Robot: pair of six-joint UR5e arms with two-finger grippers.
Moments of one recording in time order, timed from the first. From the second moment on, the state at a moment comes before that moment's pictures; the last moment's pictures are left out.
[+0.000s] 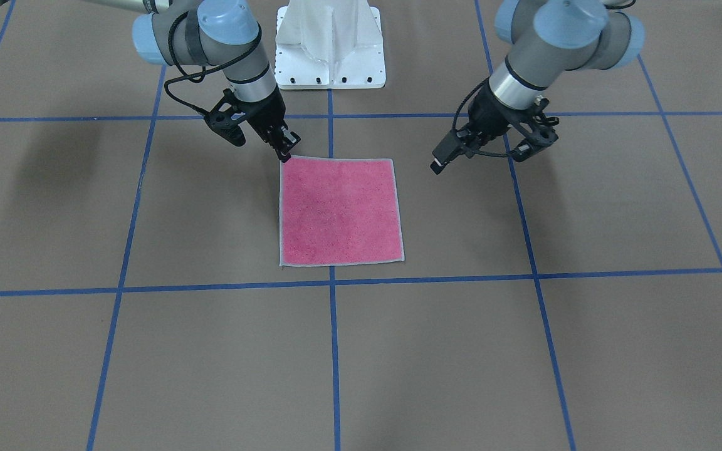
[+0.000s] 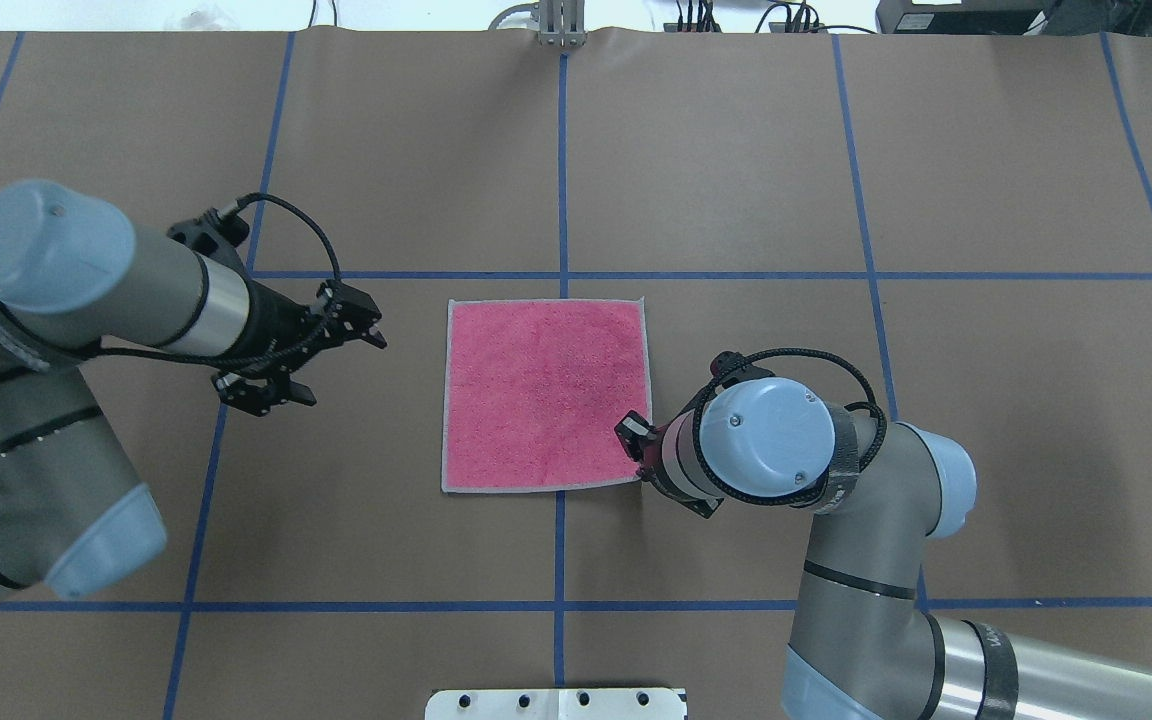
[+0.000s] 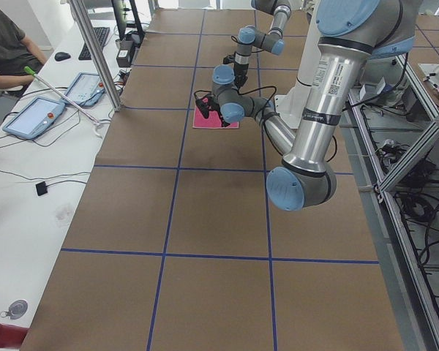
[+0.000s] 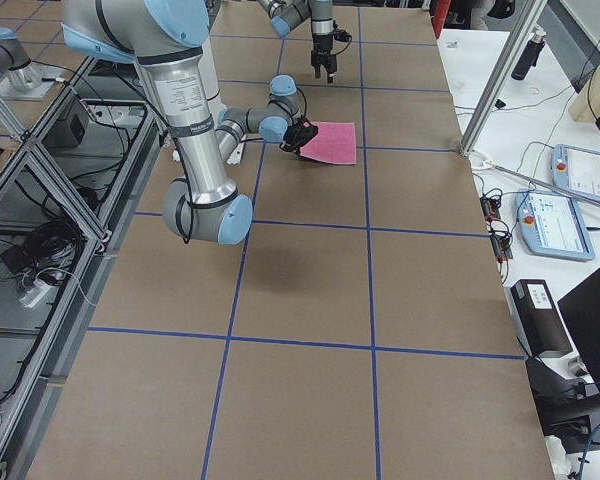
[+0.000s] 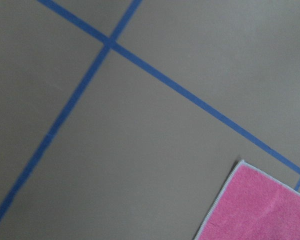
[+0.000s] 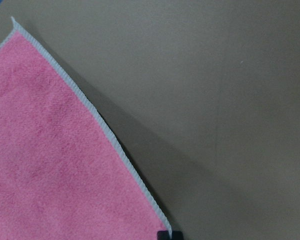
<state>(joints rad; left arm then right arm) -0.62 -1.90 -1.91 -1.94 -2.00 -1.84 0.35 -1.12 1.83 -1.35 1.72 2.11</state>
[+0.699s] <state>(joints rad) -0.43 -2.02 -1.79 -1.89 -1.87 -1.95 0.35 -1.12 1.83 -1.35 1.72 2.11</state>
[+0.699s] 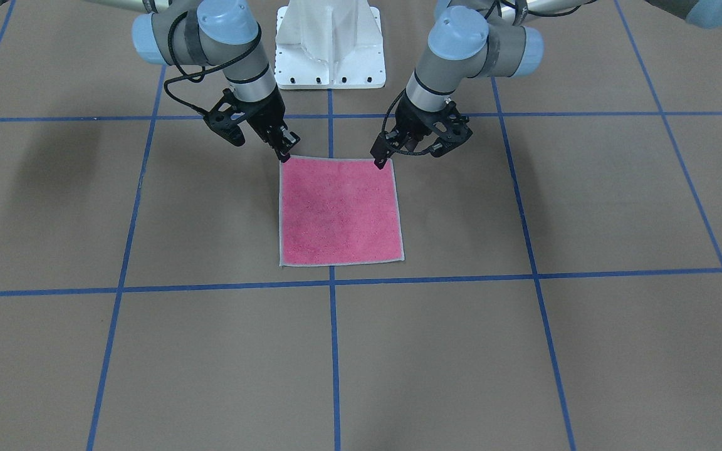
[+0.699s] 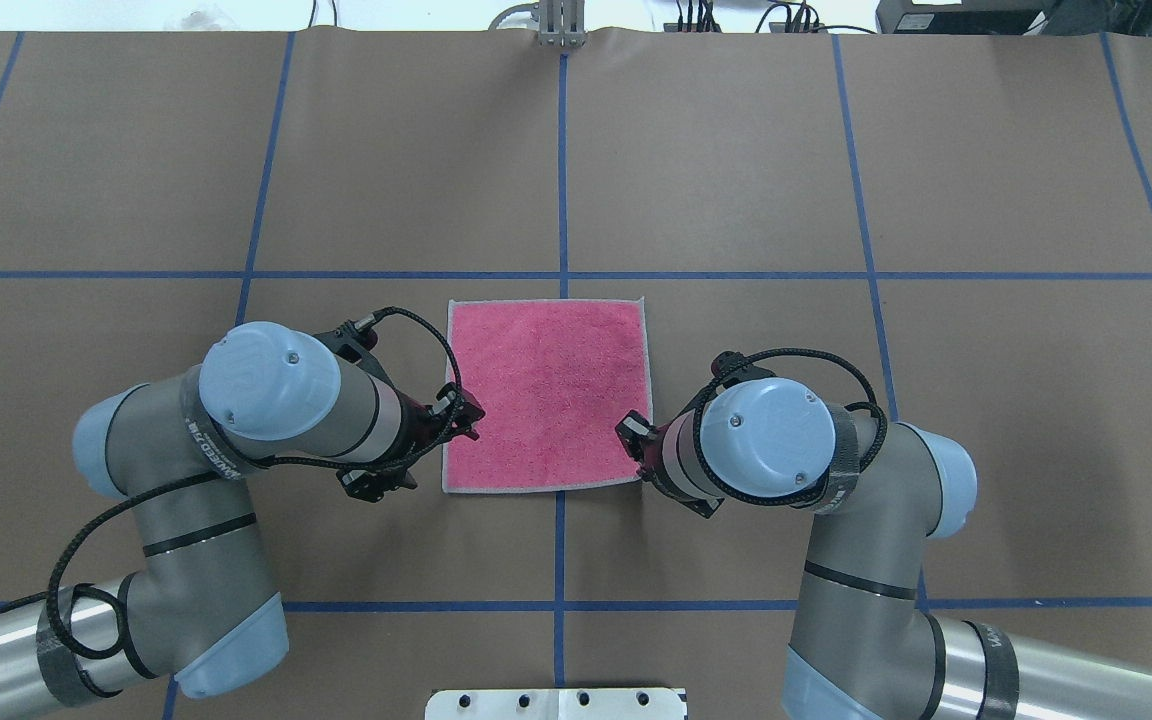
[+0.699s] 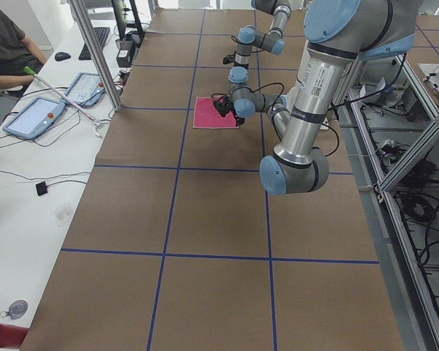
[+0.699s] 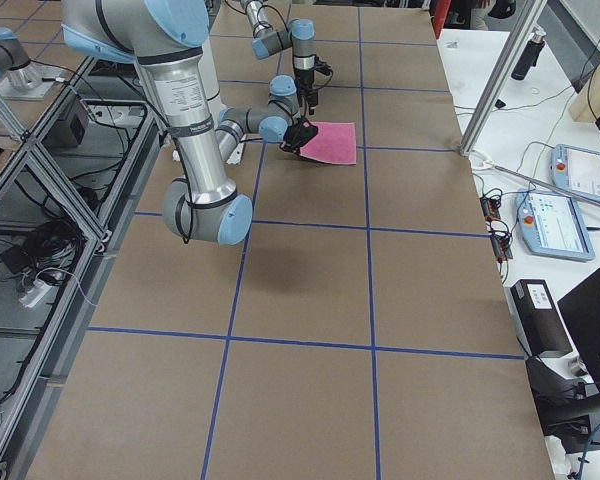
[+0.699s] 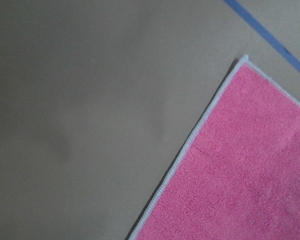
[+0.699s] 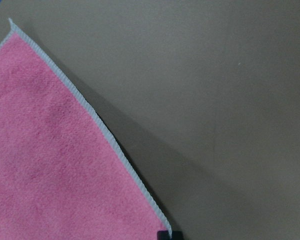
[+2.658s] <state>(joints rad) -0.40 -2.04 -1.73 -1.89 -1.88 -1.96 0.35 -1.12 1.83 -1.35 1.72 2.11</state>
